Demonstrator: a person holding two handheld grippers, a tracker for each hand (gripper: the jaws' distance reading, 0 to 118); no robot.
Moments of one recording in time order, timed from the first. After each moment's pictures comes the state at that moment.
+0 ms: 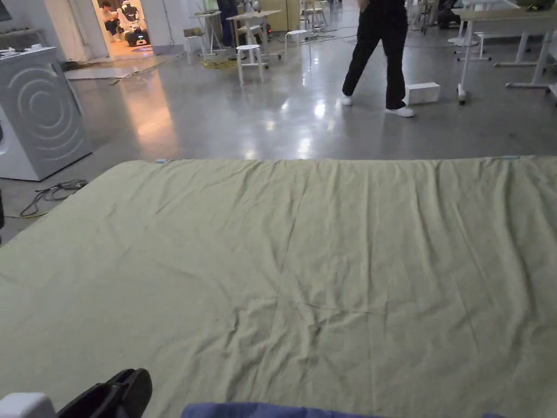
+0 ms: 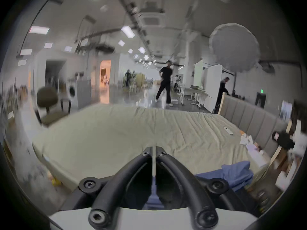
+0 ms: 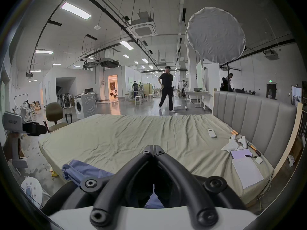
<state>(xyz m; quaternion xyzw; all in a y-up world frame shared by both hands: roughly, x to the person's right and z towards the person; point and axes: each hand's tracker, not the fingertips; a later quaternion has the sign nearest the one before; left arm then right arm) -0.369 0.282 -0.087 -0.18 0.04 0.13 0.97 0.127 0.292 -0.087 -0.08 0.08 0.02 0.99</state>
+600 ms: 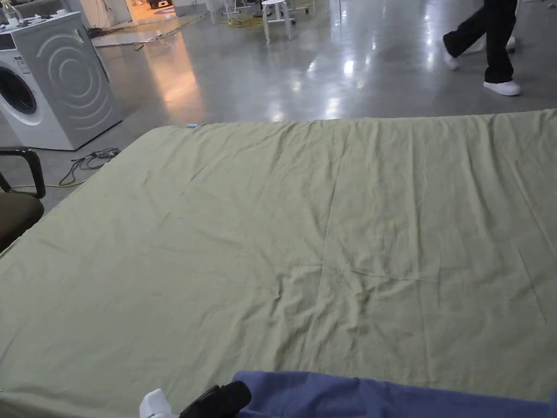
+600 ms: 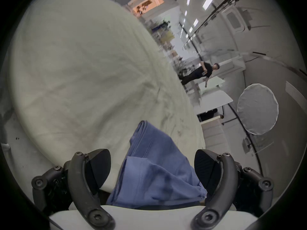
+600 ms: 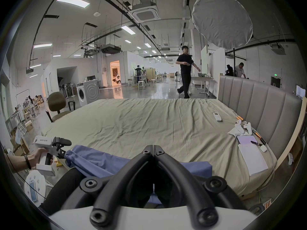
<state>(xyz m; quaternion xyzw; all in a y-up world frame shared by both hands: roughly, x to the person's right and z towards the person) -0.467 0.066 -0.185 -0.31 -0.07 0.49 0.81 0.104 0.271 -0.093 -0.17 0.10 0.01 0.98</state>
